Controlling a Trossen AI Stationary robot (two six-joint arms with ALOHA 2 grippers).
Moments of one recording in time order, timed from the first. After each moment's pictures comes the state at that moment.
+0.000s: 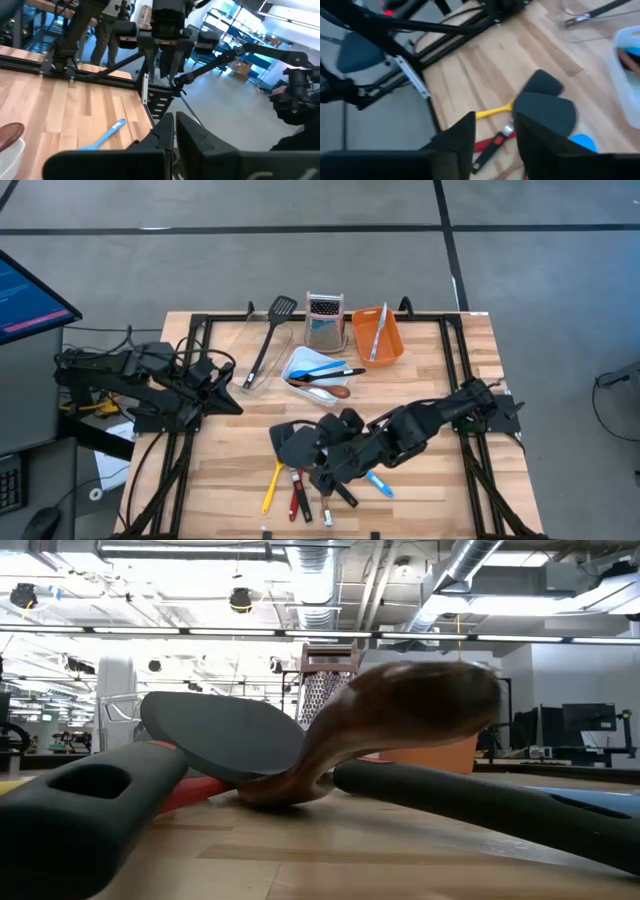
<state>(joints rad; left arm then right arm) -0.17 0.65 0.82 -0.27 0.25 -0.37 0.49 2.05 2.35 -1.12 0.42 0.90</state>
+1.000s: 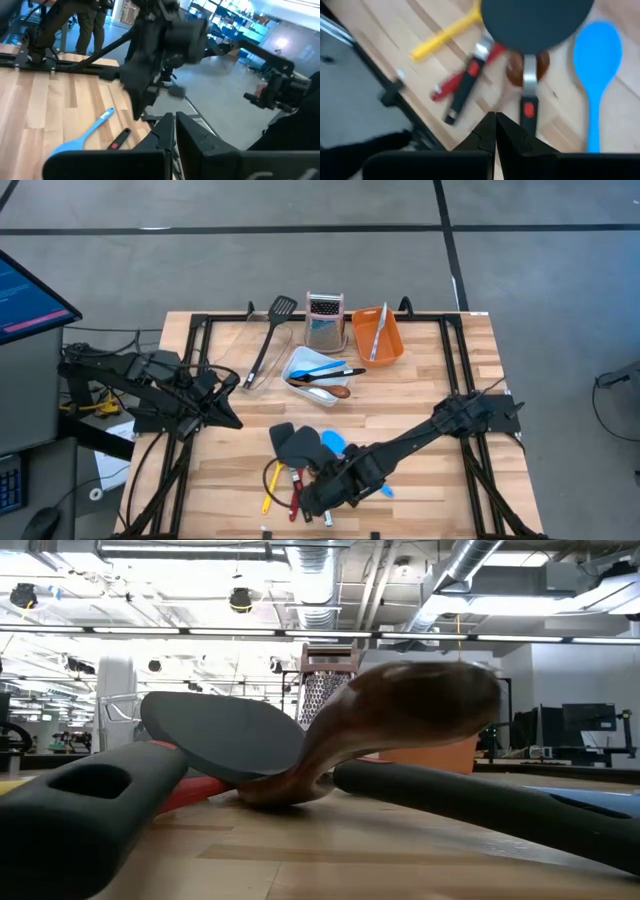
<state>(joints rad) -0.26 0.70 0.82 -0.27 0.25 -0.32 0.53 2.29 2.35 -1.29 0.23 1.28</state>
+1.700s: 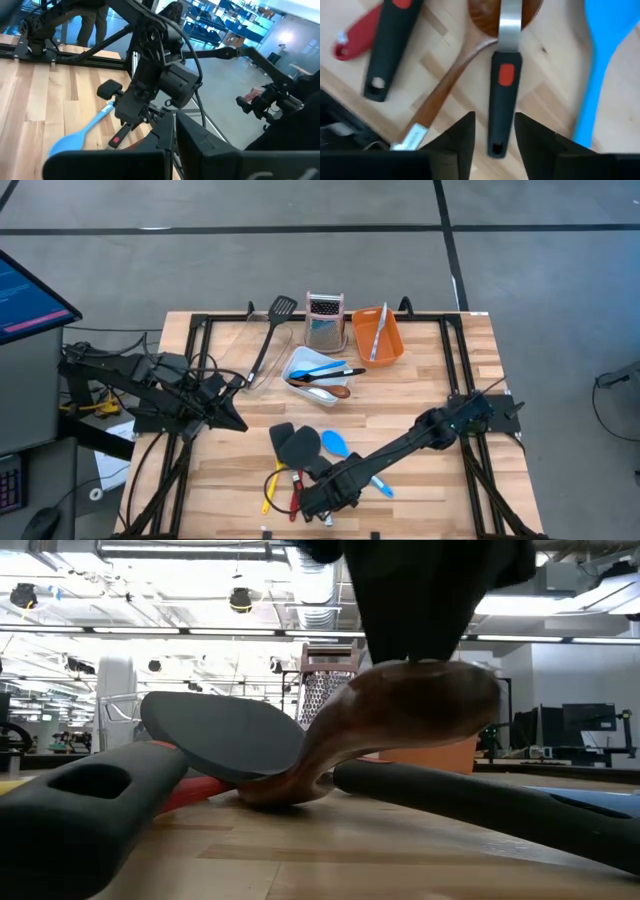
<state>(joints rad) -0.26 0.74 0.82 -0.27 0.25 -0.32 0.51 2.46 2.35 -1.40 0.05 1.24</state>
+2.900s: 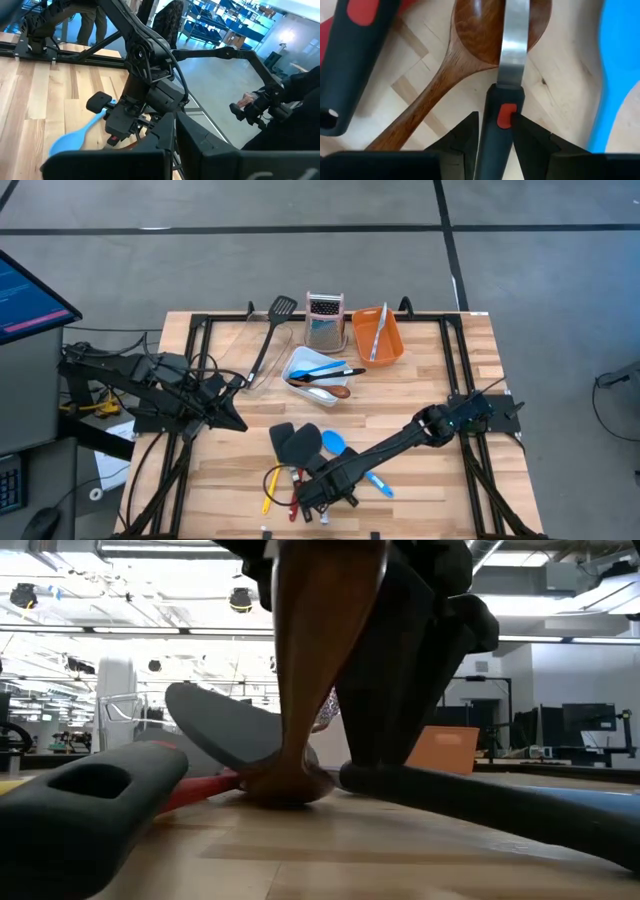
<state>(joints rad) -0.26 0.74 0.82 -0.28 0.25 -0.32 0.49 2.46 2.18 -1.24 0.08 1.14</state>
